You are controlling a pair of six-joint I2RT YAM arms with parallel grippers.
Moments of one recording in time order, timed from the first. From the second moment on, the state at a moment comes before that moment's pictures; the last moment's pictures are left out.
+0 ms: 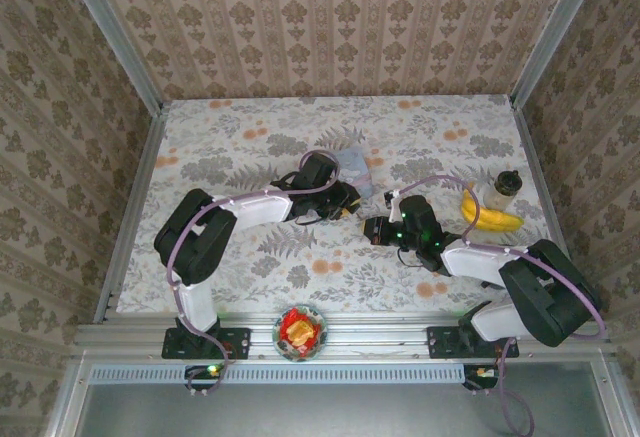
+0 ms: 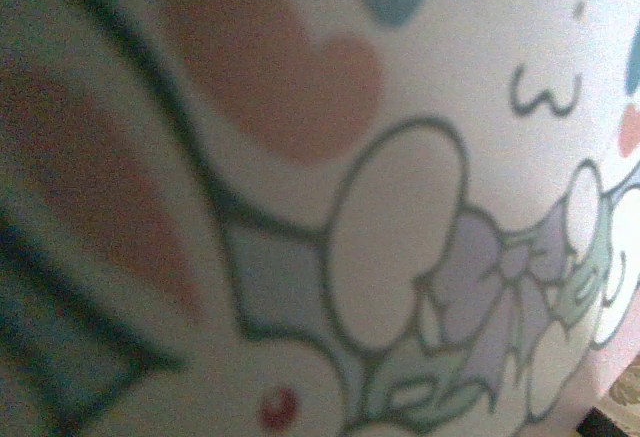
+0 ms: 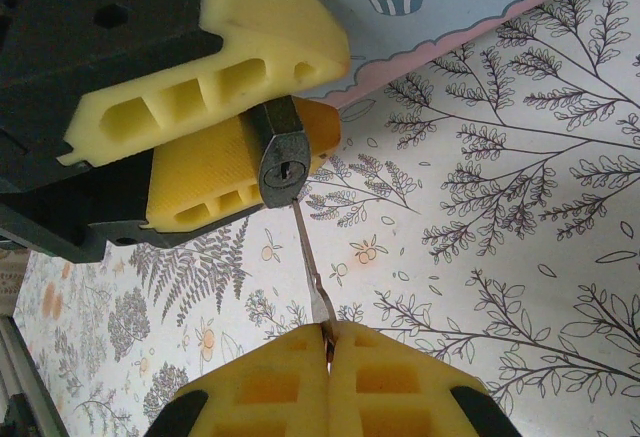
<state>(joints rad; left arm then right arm) -0.76 1.86 1.12 -0.04 0.35 -1.33 0.51 1.37 0.42 0.36 -0.29 0.68</state>
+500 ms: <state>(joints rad) -0.76 1.86 1.12 -0.03 0.35 -1.33 0.51 1.37 0.43 0.37 -0.29 0.68</state>
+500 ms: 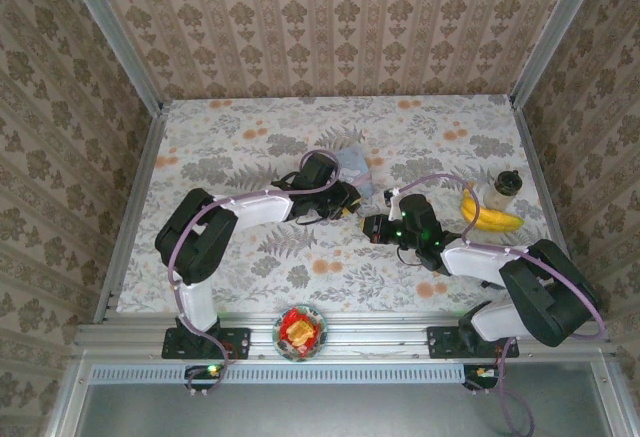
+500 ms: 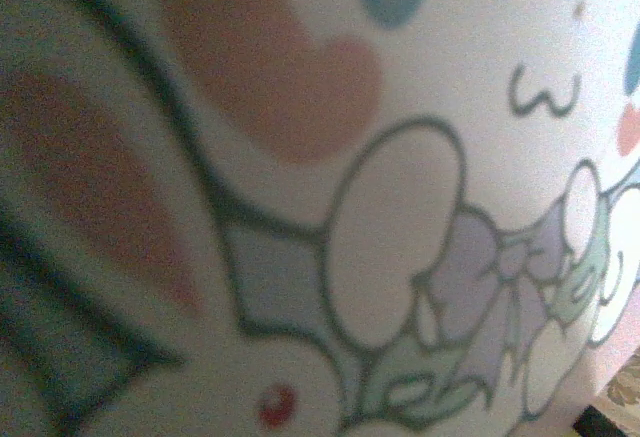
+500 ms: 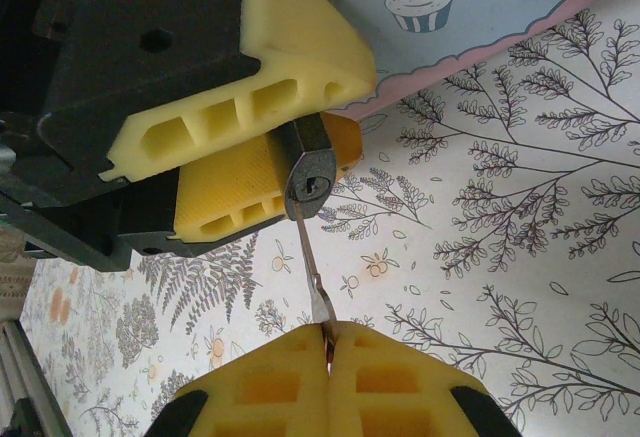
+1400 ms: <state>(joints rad) -0.76 1.87 1.12 -0.02 0.35 -1.33 0.51 1.37 0.43 0.37 -0.25 0.68</state>
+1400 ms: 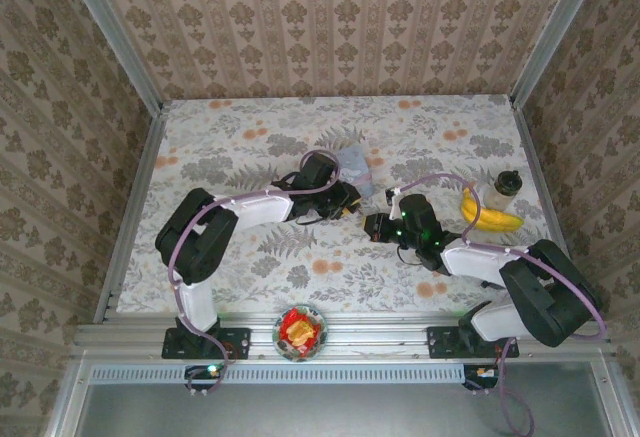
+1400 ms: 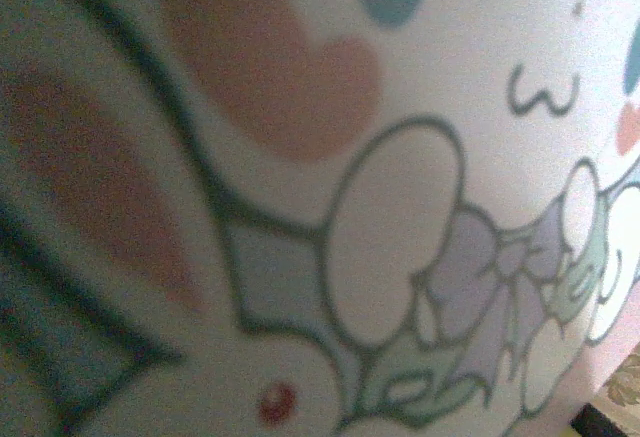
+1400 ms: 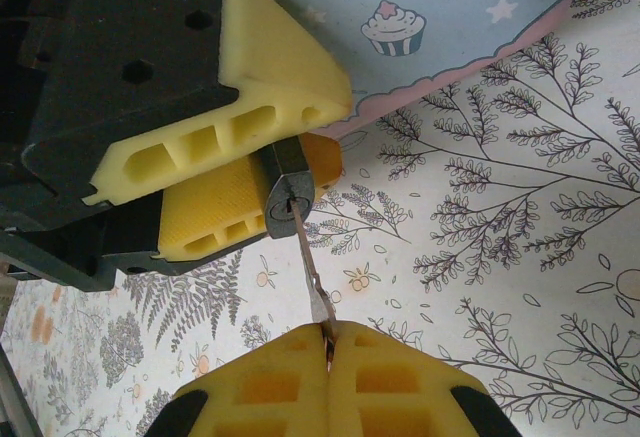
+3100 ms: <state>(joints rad) -0.74 1.89 1.14 -0.02 0.34 -1.28 0.34 1.62 0.59 0.37 -0.68 0.87</state>
